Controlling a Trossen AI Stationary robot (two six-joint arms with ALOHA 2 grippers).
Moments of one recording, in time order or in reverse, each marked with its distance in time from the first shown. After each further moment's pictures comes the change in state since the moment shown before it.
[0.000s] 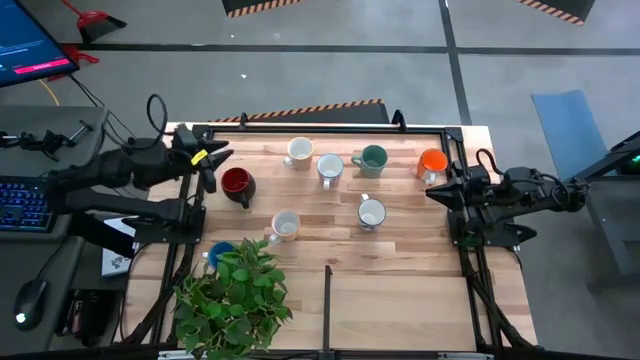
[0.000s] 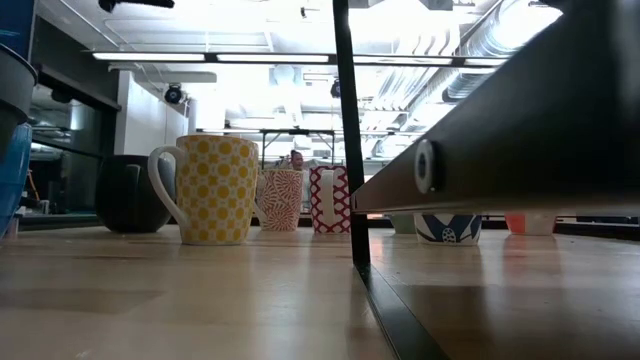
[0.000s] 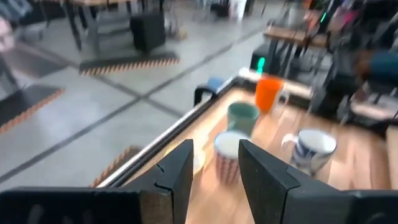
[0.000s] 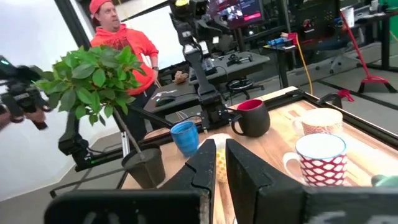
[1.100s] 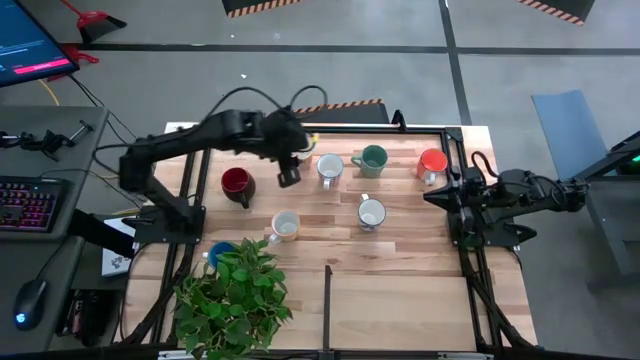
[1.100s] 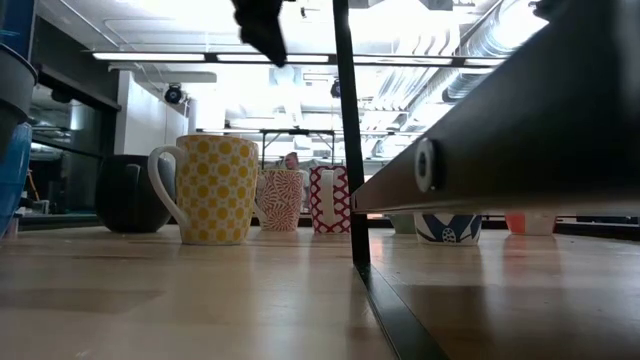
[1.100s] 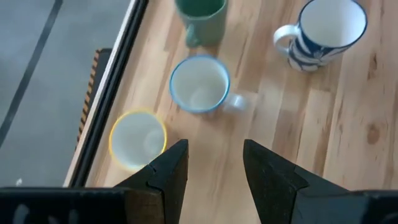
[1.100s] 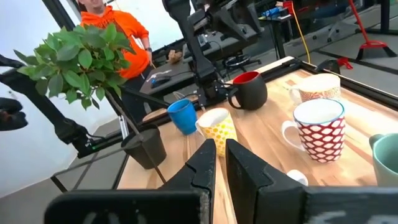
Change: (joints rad) left arm 0.209 0.978 0.694 -0.328 0.395 0.291; right arm 0.000 0.000 0.000 -0.103 -0.011 0.097
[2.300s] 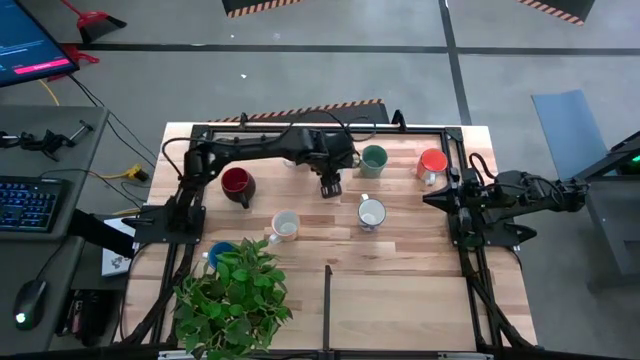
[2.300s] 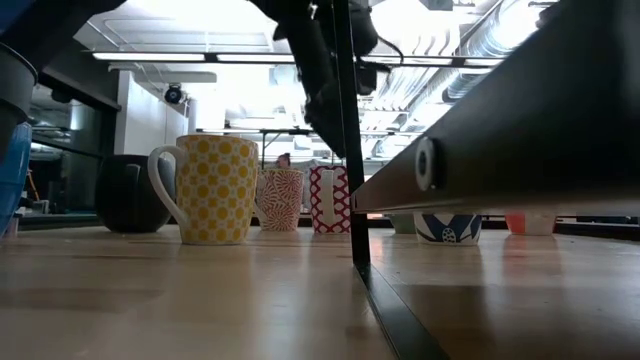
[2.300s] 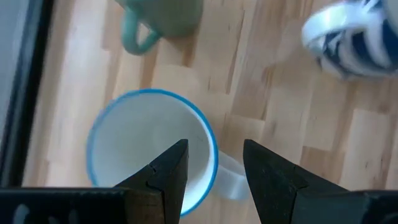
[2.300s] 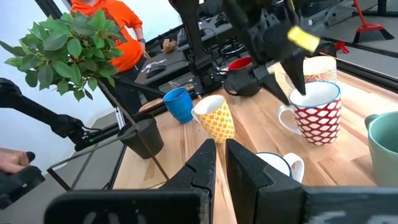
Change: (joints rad) left arm -0.002 0.483 0.155 0.145 0.049 0.029; right arm 0.000 0.000 0.000 -0.051 -0.002 0.043
